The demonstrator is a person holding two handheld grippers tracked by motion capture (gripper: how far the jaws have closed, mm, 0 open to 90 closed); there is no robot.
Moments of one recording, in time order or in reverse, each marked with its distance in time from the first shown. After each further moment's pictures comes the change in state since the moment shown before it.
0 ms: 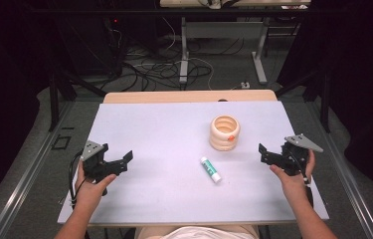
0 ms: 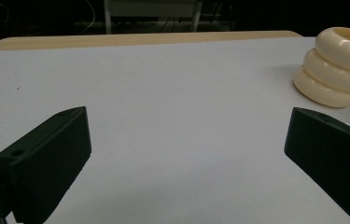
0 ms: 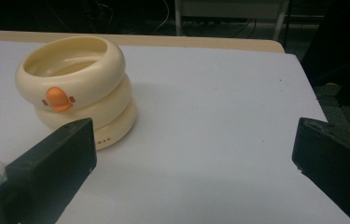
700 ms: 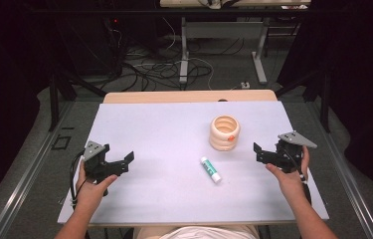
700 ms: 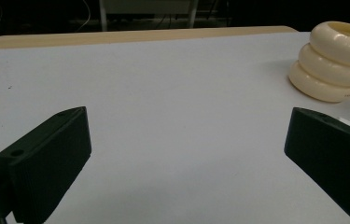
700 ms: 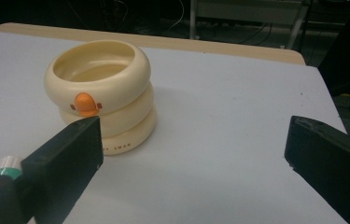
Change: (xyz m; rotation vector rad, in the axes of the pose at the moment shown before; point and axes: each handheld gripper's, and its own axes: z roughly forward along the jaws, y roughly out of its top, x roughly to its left) left arm -0.005 -0.002 -0.001 0.015 -0.019 0.013; right arm 0.020 0.023 0.007 -0.016 0.067 -0.077
